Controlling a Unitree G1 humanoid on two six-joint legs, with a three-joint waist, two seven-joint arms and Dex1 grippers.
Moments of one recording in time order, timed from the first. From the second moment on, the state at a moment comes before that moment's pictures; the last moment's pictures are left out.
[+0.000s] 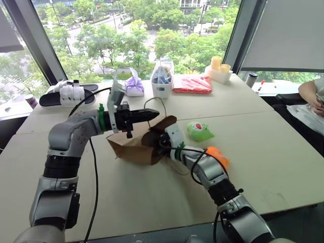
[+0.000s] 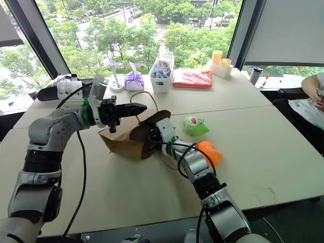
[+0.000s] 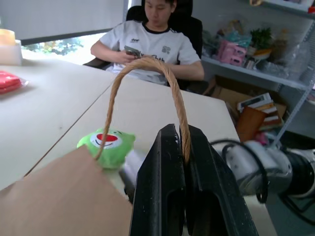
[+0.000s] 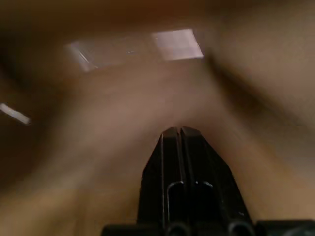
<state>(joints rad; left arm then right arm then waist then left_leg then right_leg) -0.86 0.53 0.11 0.07 -0.67 0.78 -1.07 -0.69 -0.14 0.31 0.38 0.15 0.46 0.36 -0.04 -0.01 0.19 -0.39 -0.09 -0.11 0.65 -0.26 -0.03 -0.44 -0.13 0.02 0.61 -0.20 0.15</state>
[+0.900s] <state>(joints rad) -0.79 0.46 0.14 0.05 -0.72 0.76 -0.95 -0.61 -0.51 0.07 -0.33 0.17 0.91 0.52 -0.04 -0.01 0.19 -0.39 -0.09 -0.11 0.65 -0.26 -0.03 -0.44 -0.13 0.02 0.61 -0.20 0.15</state>
